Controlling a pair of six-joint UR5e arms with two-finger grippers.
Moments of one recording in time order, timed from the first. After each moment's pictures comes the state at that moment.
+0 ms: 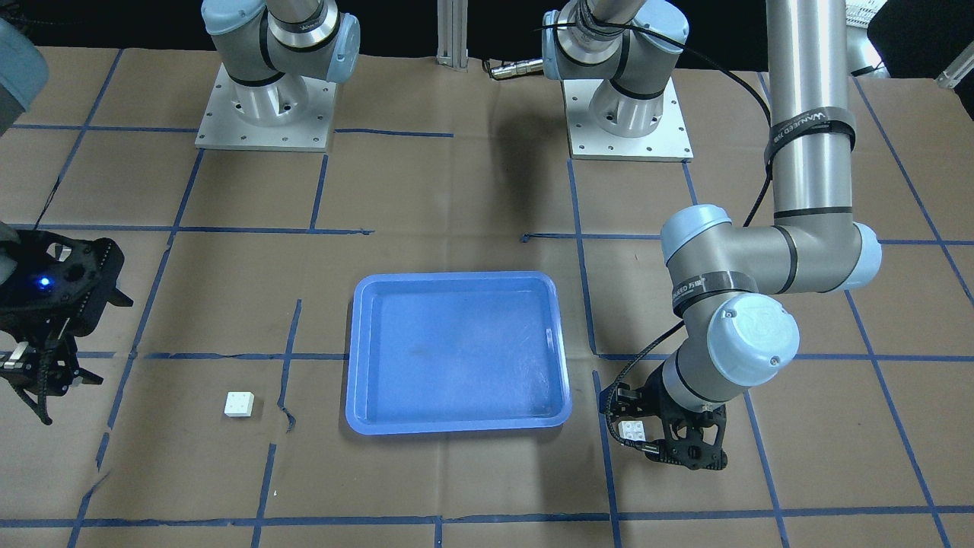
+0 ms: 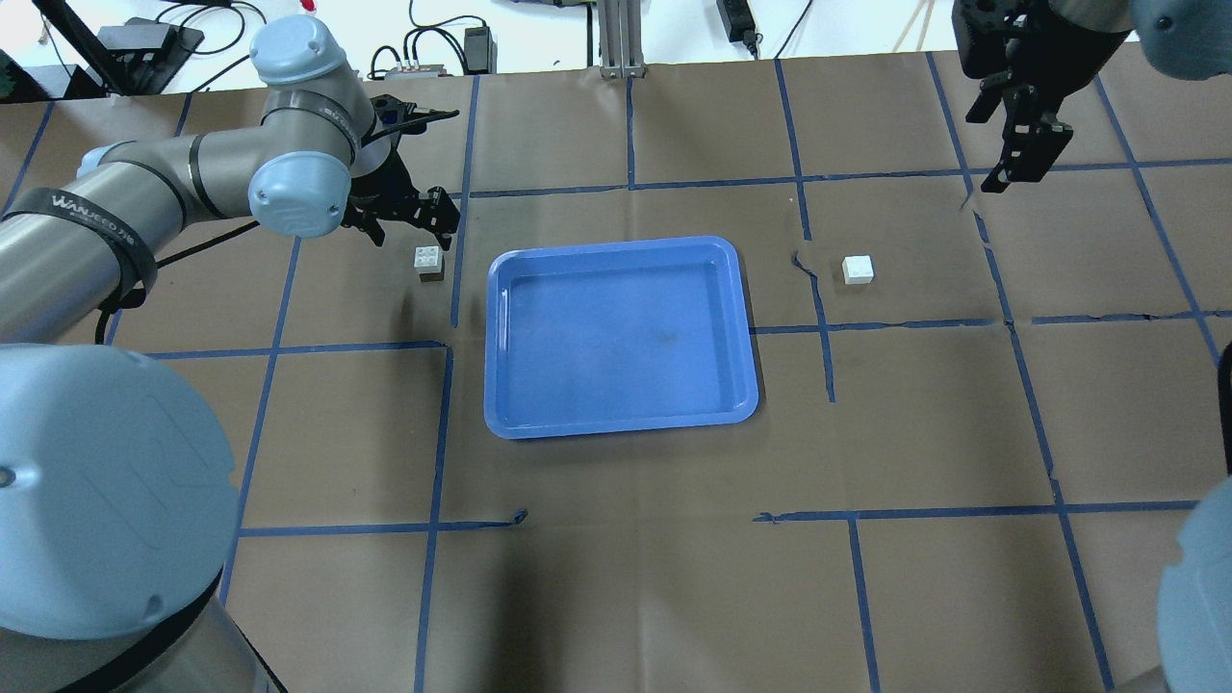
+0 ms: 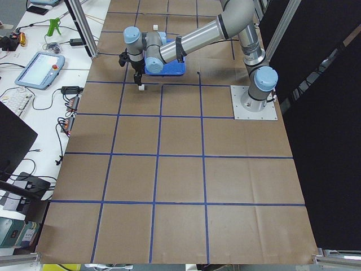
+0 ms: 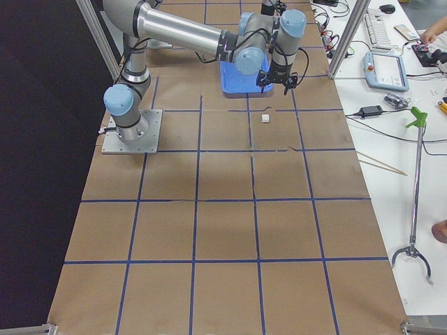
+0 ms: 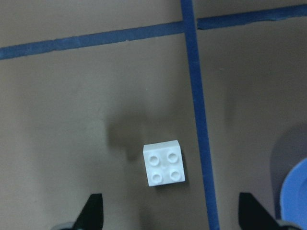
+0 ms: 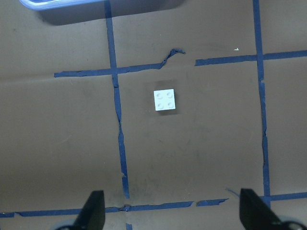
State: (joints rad) left arm -1.50 -2.16 -1.54 -1.02 1.55 0.21; right arm 1.33 -1.25 1.42 -1.71 -1.49 -1.77
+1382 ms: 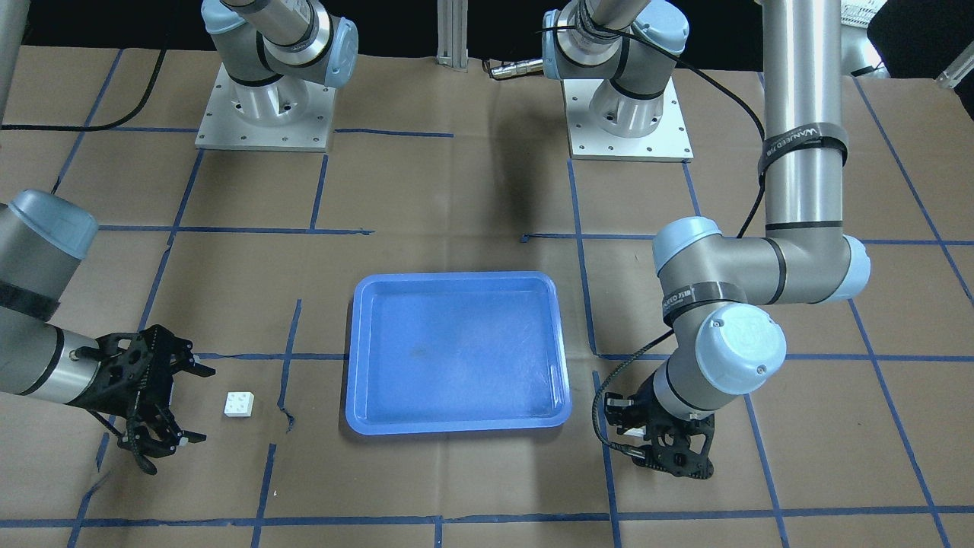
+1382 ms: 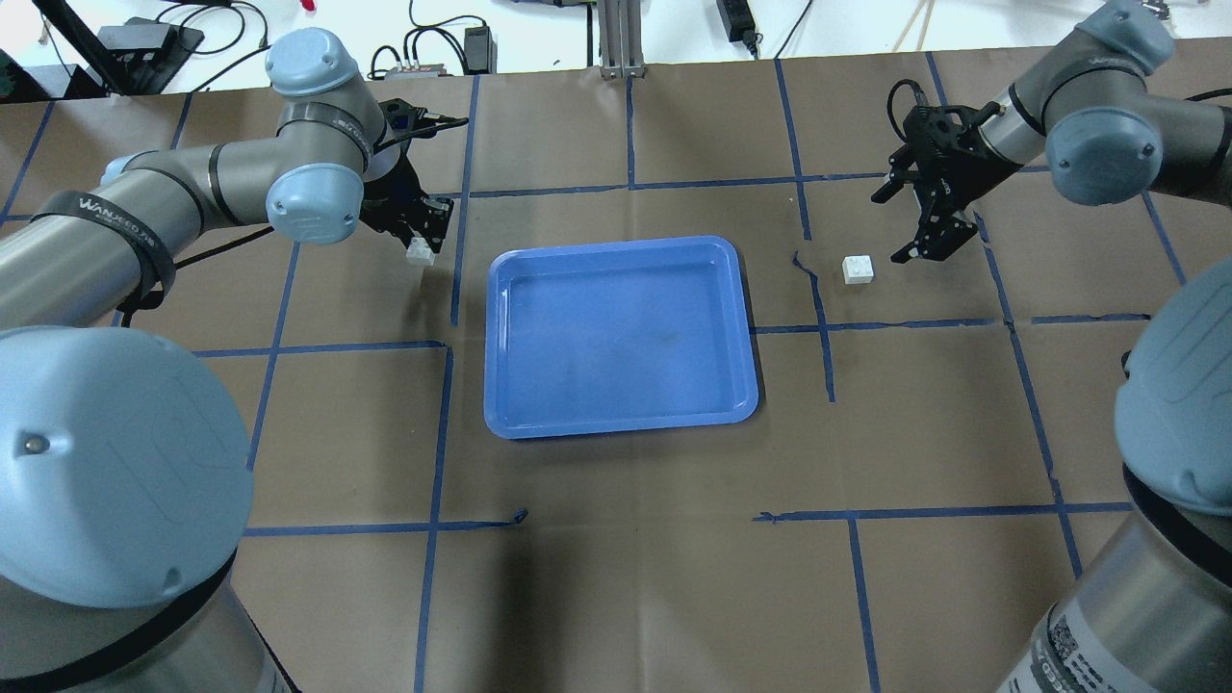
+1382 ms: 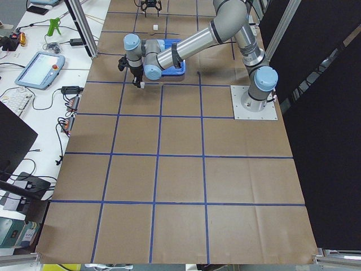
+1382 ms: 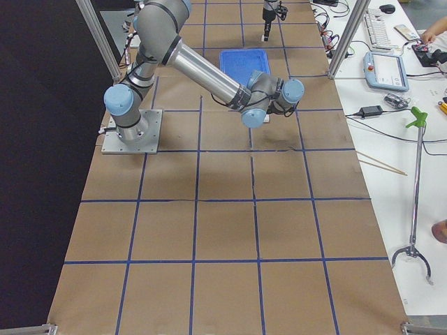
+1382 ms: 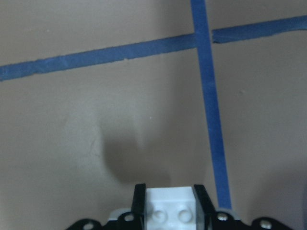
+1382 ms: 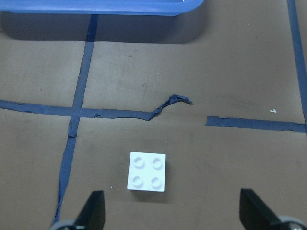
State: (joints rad) left arm -1.53 -2.15 -1.53 -1.01 1.54 0.29; right arm 1.26 -1.03 1.60 -1.96 -1.13 -2.00
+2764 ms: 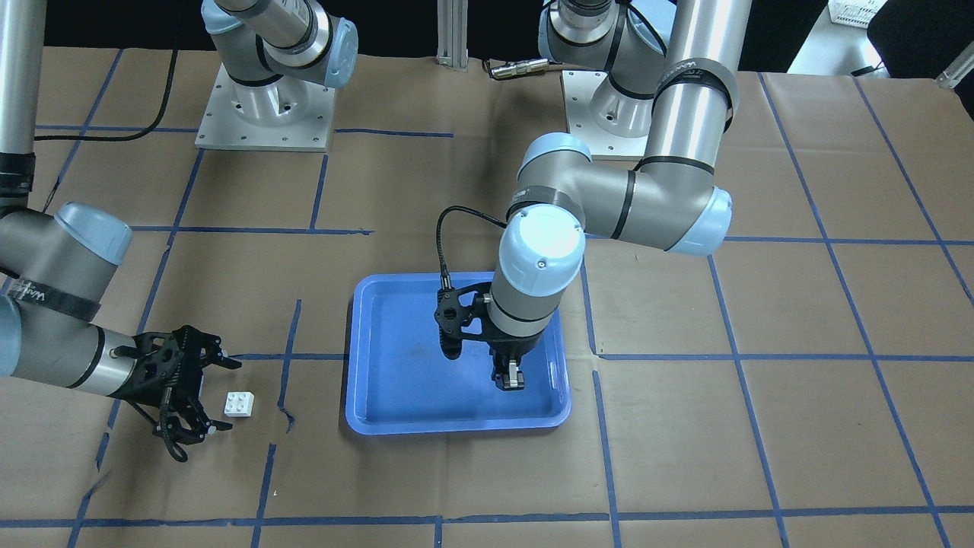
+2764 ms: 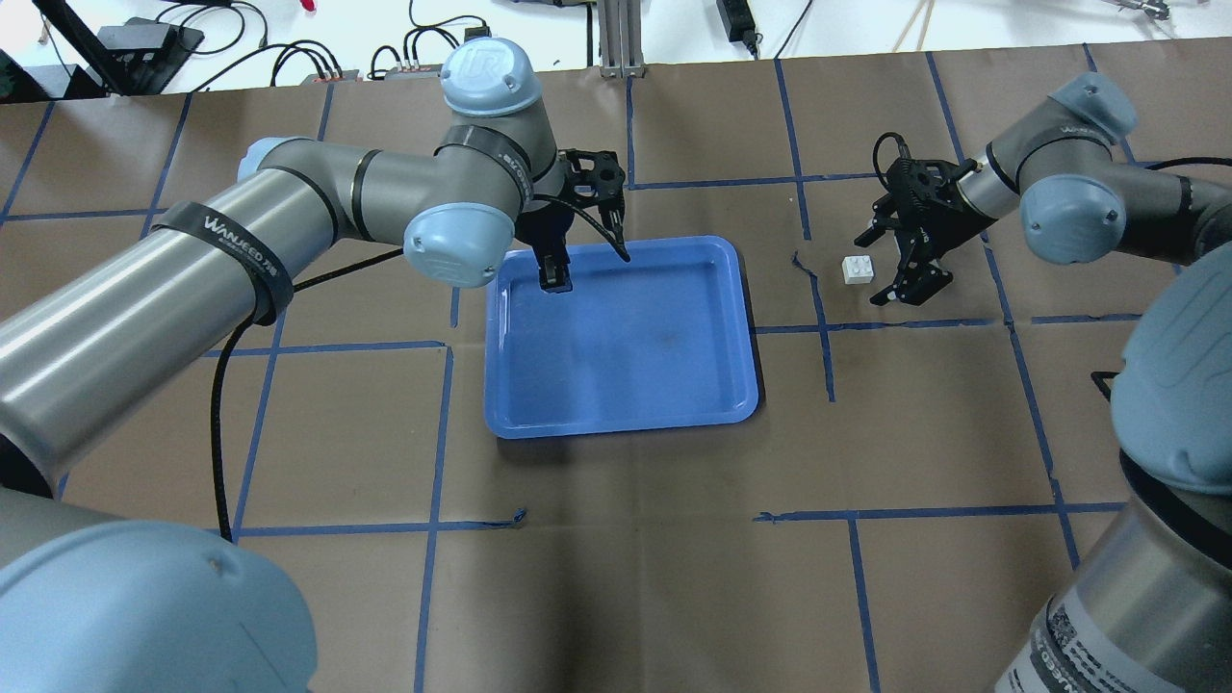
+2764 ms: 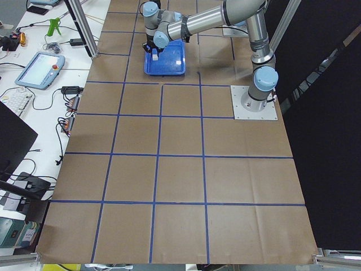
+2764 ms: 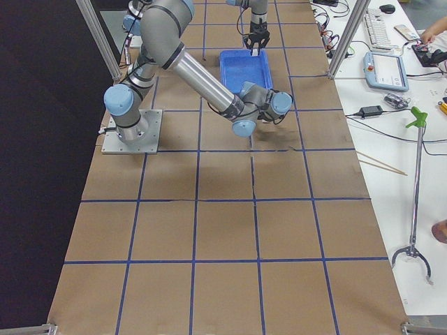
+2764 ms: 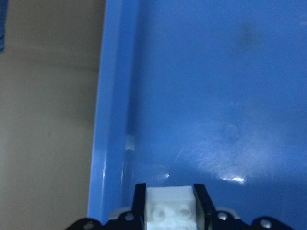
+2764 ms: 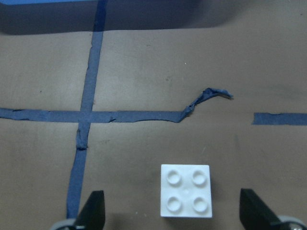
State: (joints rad) left arm -1.84 -2.07 -1.60 -1.04 1.52 1.25; right arm 1.26 -1.00 1.70 -2.06 -1.11 -1.97
